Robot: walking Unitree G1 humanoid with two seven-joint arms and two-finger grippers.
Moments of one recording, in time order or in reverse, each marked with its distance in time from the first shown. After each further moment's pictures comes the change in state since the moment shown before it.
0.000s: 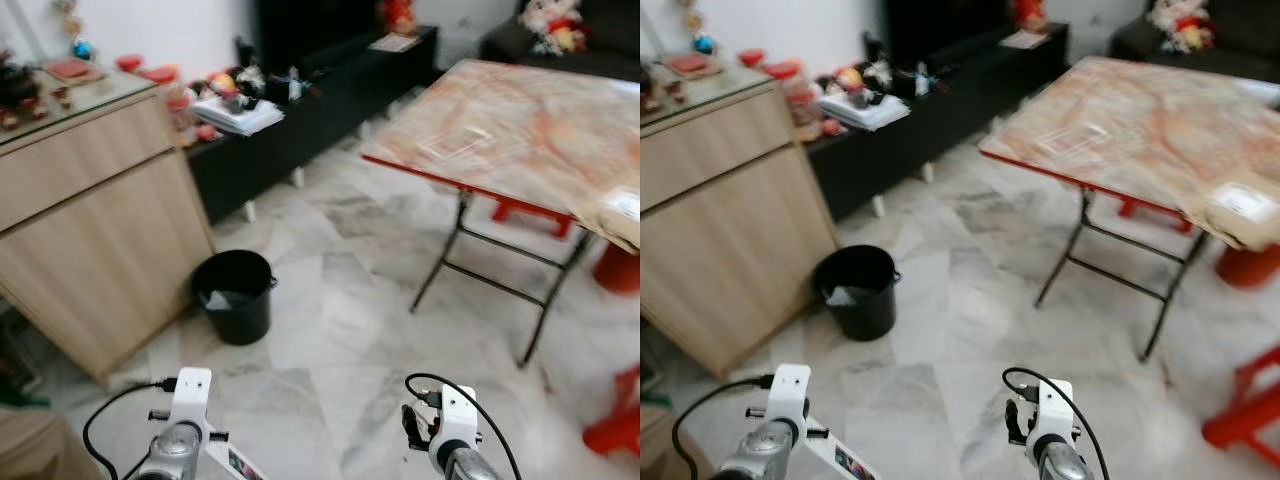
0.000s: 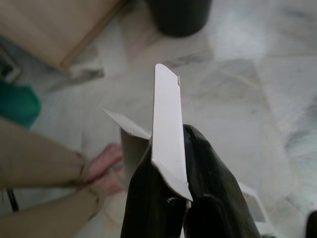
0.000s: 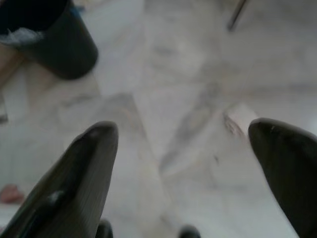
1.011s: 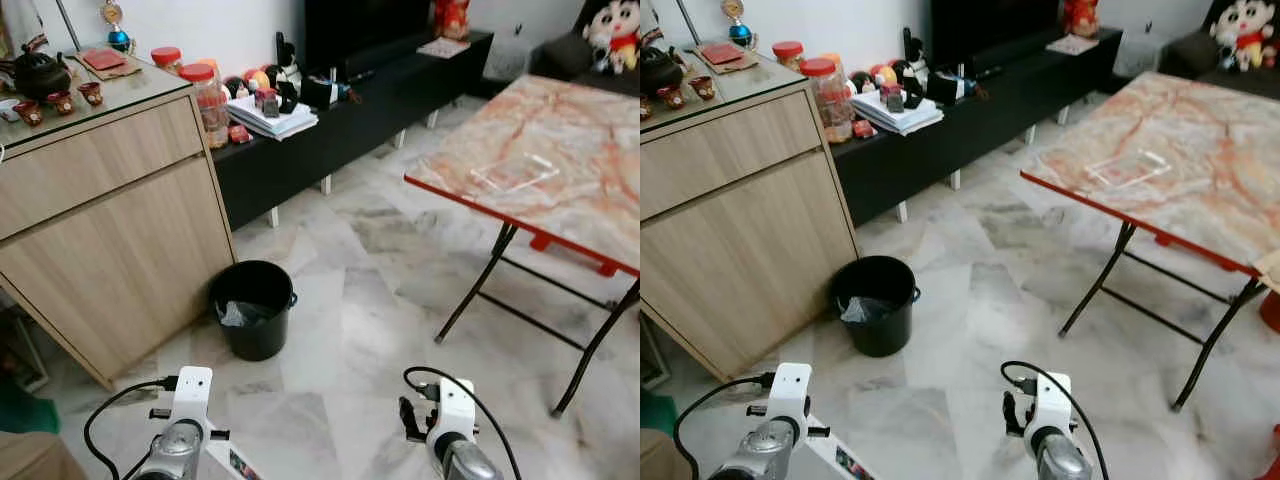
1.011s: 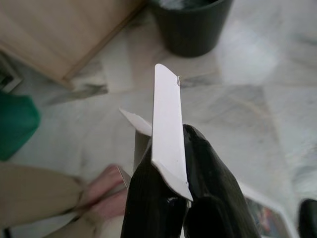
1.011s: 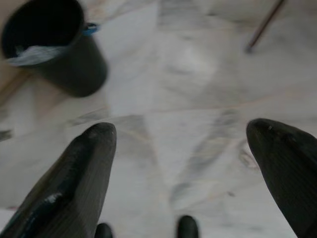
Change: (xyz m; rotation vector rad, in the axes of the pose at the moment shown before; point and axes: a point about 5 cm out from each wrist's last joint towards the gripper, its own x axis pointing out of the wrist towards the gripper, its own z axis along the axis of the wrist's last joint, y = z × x) left arm 0.000 0.001 0.002 0.001 -0.008 0.006; right arm 0.000 0.005 -0.001 0.015 0.002 0.014
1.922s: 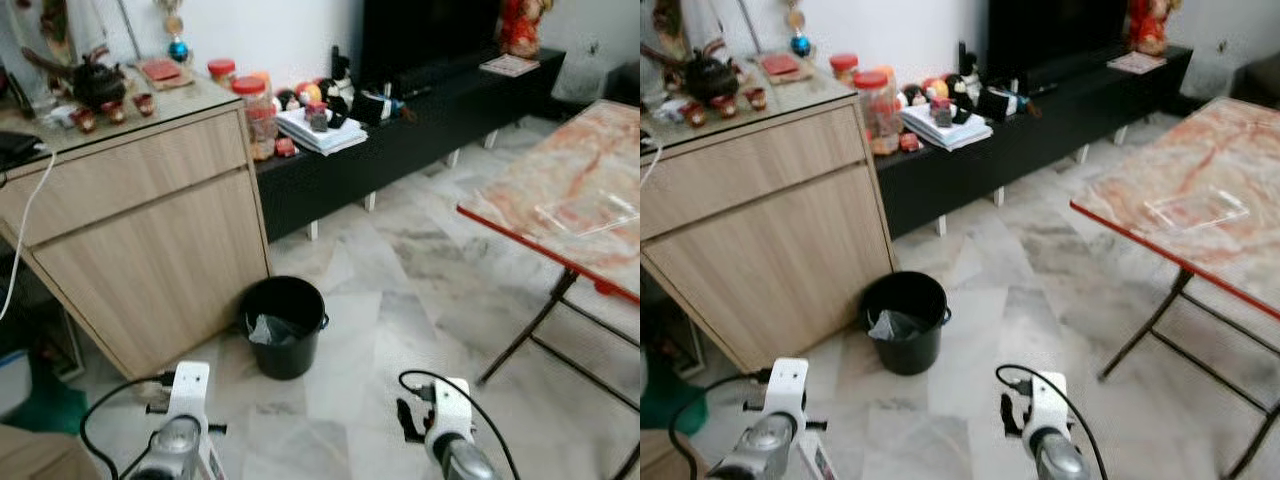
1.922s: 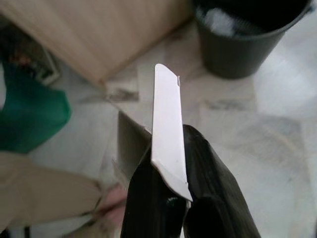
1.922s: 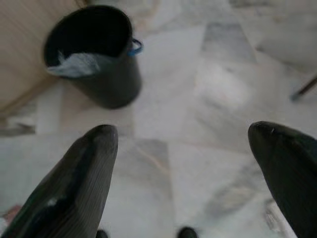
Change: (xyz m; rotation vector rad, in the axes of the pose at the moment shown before) left arm 0.000 0.006 0.001 0.002 -0.022 0.043; right arm 0.001 0.006 0.002 -0.056 -0.010 0.031
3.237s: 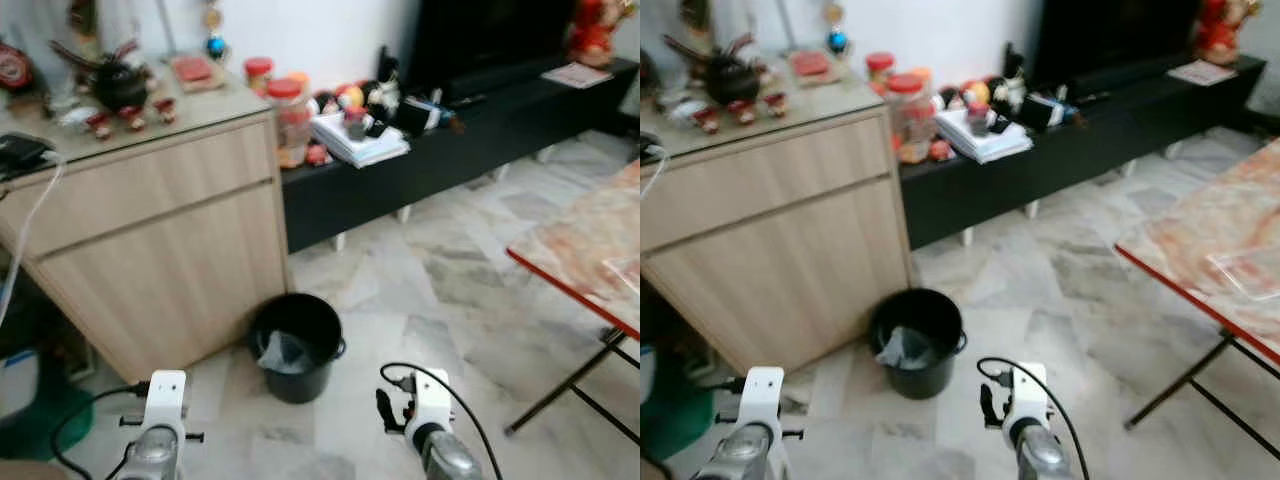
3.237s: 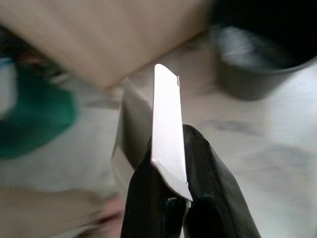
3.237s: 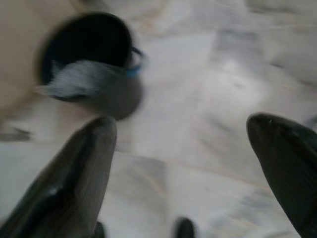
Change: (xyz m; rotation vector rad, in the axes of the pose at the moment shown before) left arm -0.001 -0.009 -0.004 -0.030 0.020 -0.005; right arm -0.003 -0.013 -0.003 0.000 0.013 -0.037
